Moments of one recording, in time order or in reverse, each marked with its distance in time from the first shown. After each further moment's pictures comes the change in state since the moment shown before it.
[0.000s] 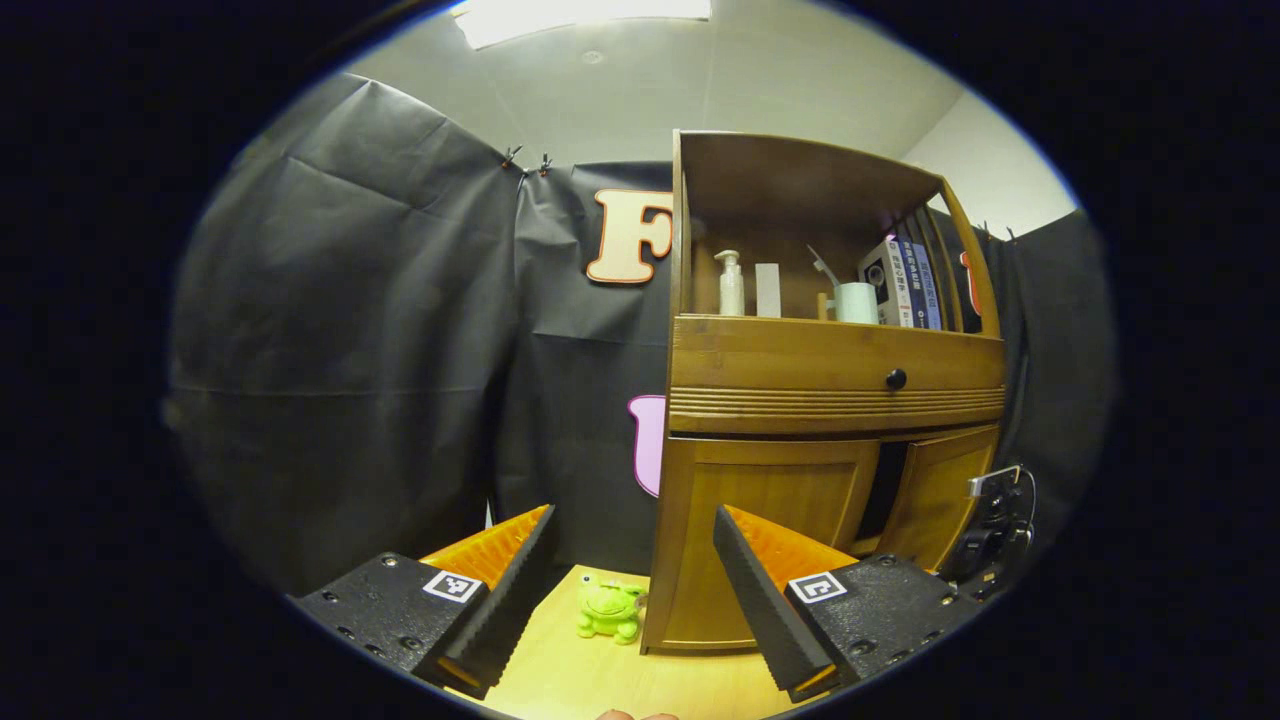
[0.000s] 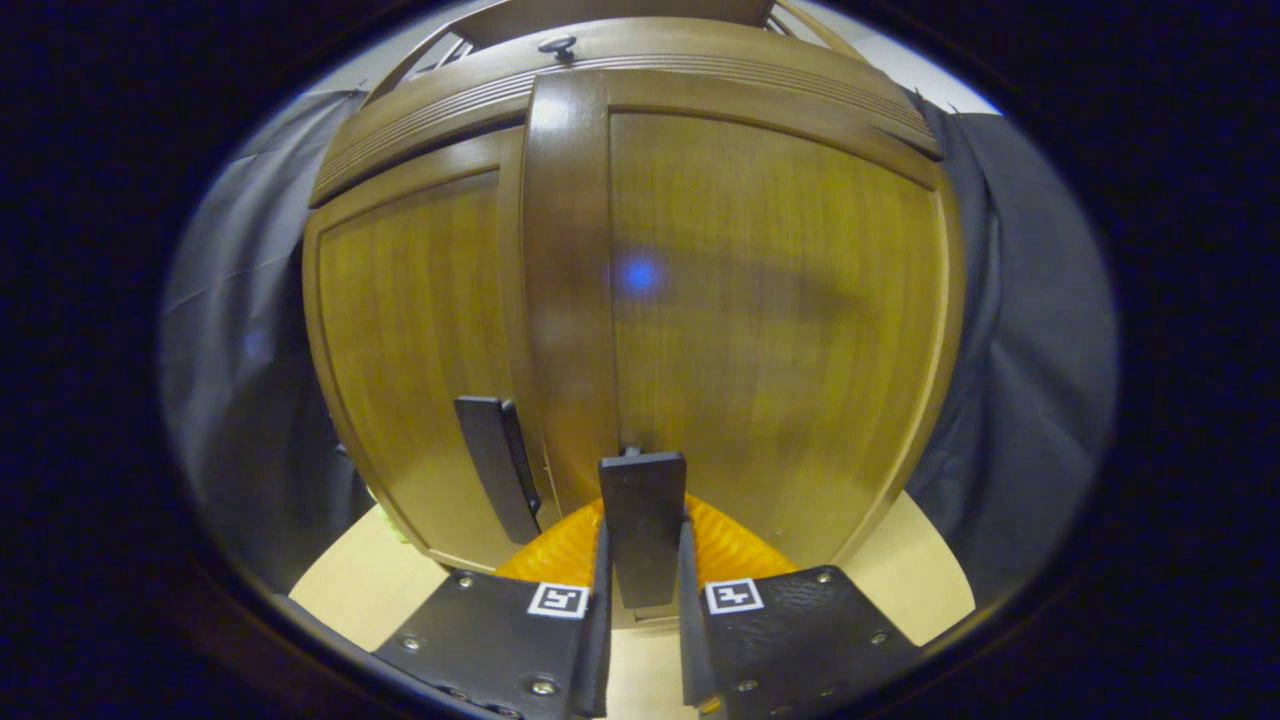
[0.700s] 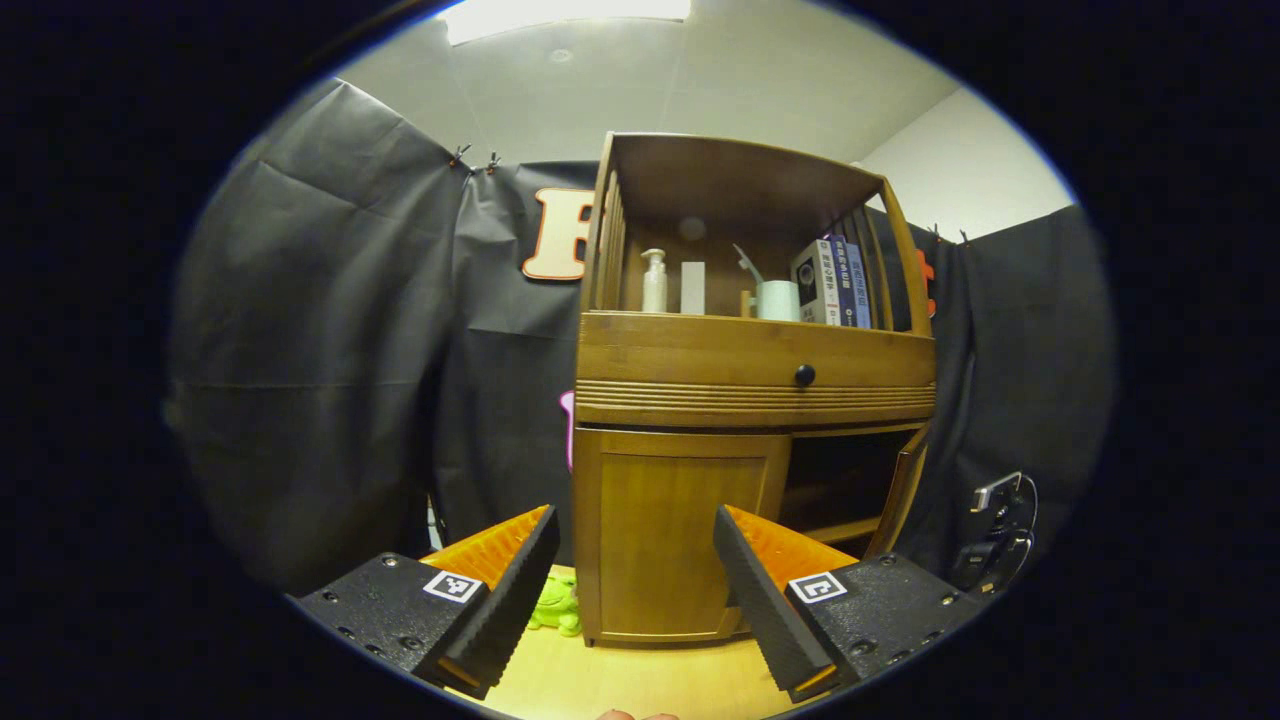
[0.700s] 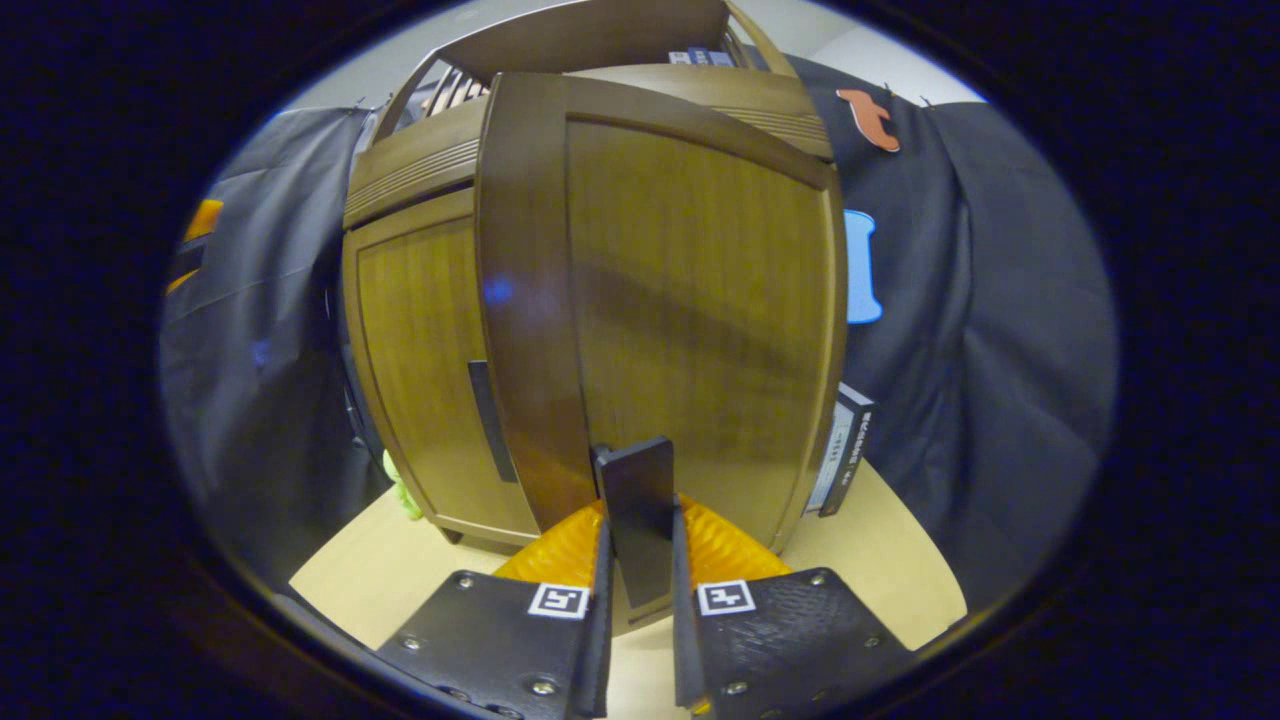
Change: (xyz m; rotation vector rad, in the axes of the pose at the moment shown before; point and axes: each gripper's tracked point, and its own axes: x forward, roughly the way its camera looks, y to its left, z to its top) left arm -0.016 -0.097 -0.006 -0.016 0.012 -0.174; right arm 0.003 -0.002 0.003 0.013 -0.009 -0.003
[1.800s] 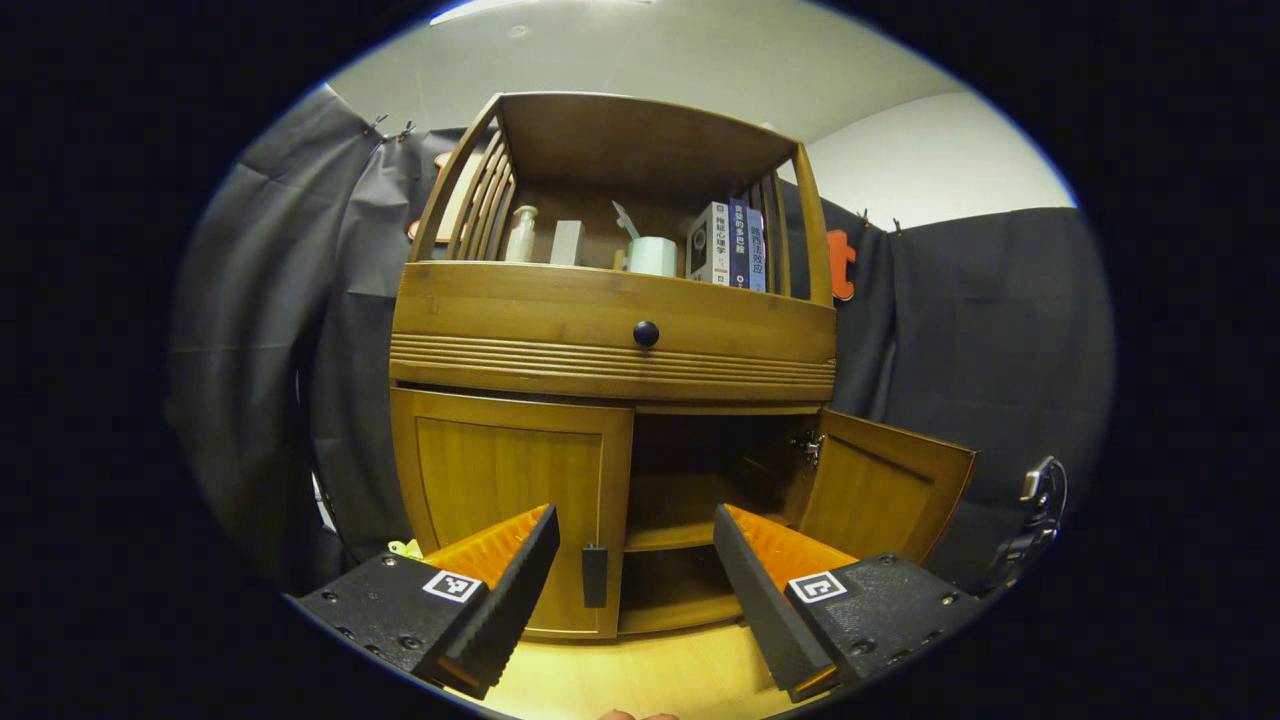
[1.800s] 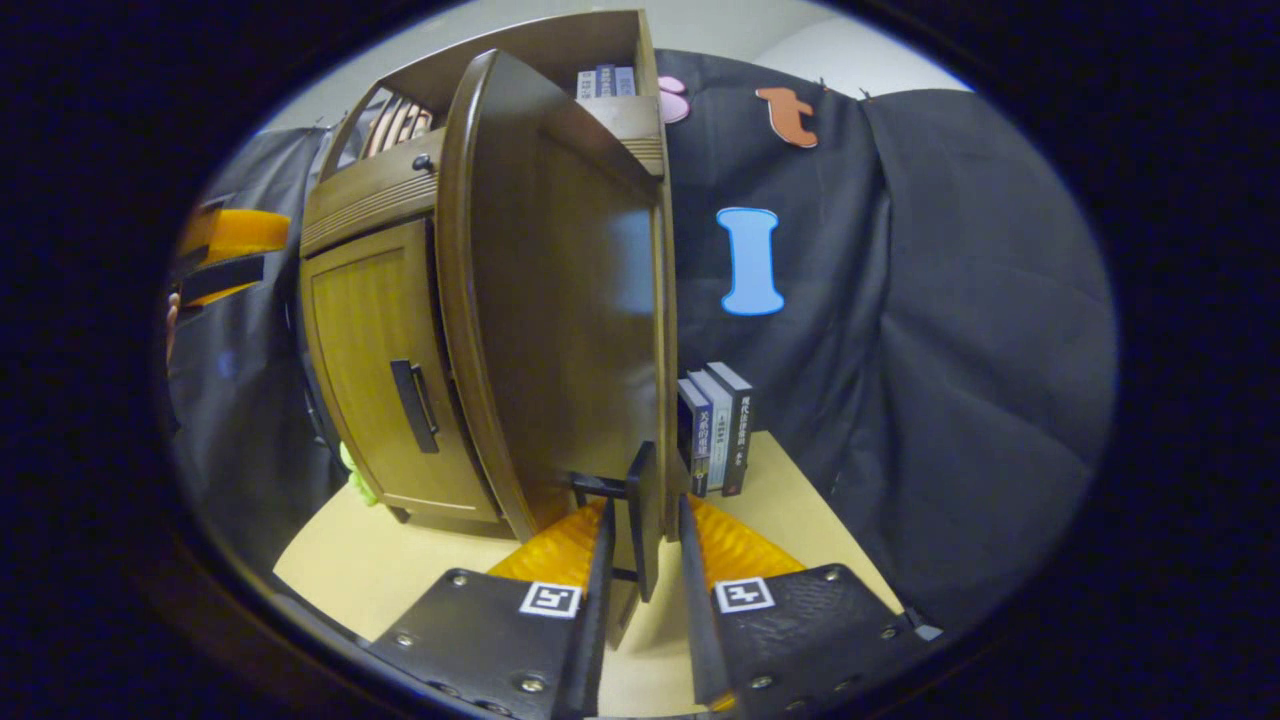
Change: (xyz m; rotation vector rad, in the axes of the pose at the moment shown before) left arm 0.049 -0.148 -0.041 -0.031 0.067 -0.202; right arm -0.015 -0.008 0.000 0.049 -0.001 -0.147
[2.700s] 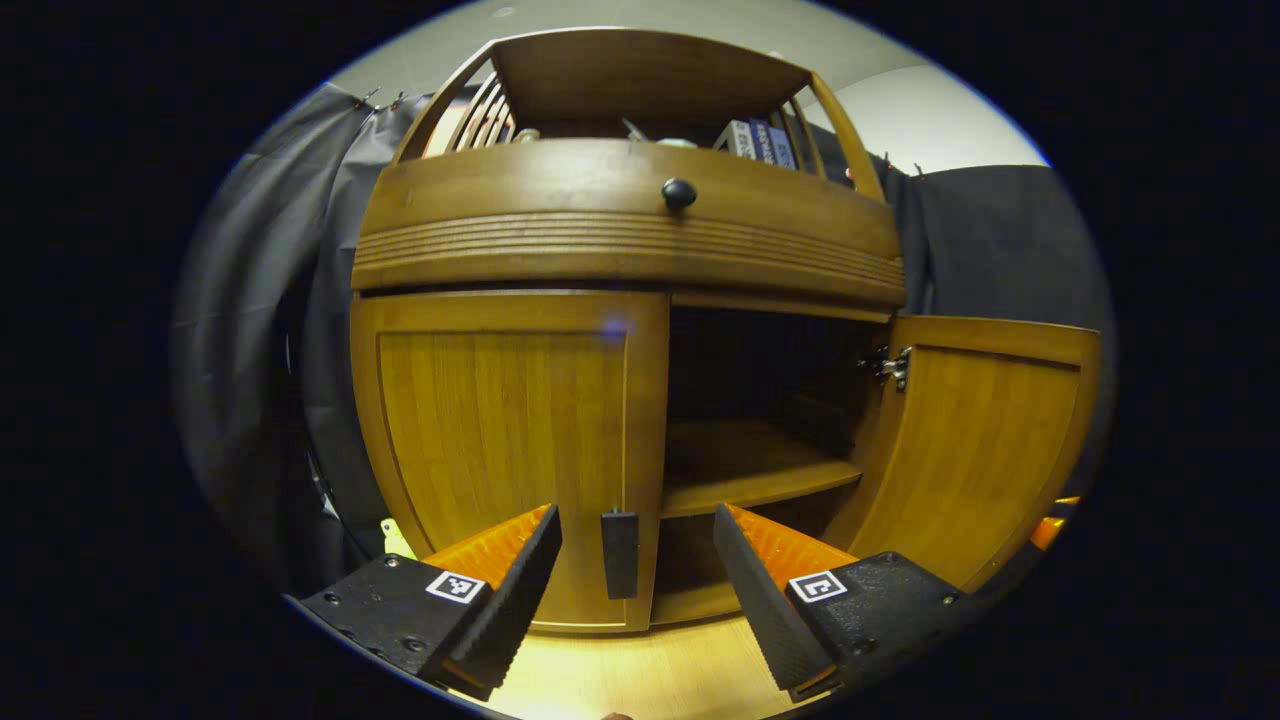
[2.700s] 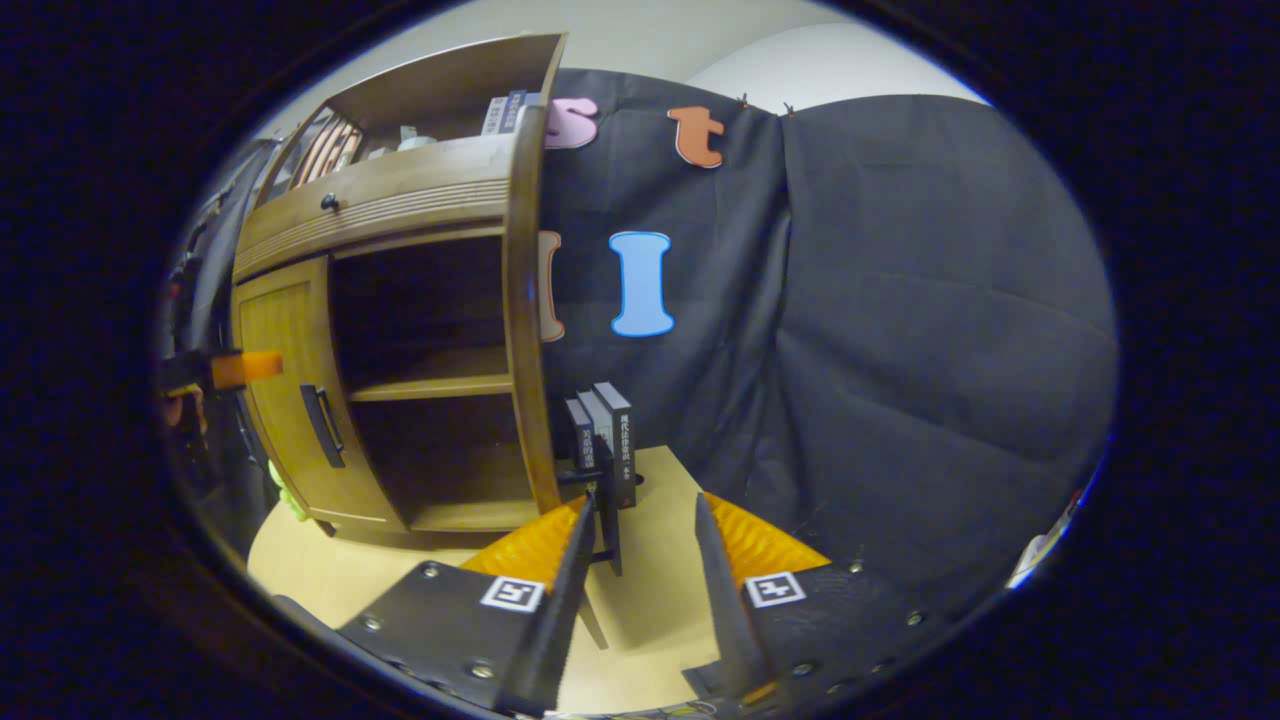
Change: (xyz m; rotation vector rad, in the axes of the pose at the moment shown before) left arm 0.095 0.039 -0.118 0.011 0.154 0.076; right arm -0.039 -0.095 0.032 0.032 -0.082 -0.233
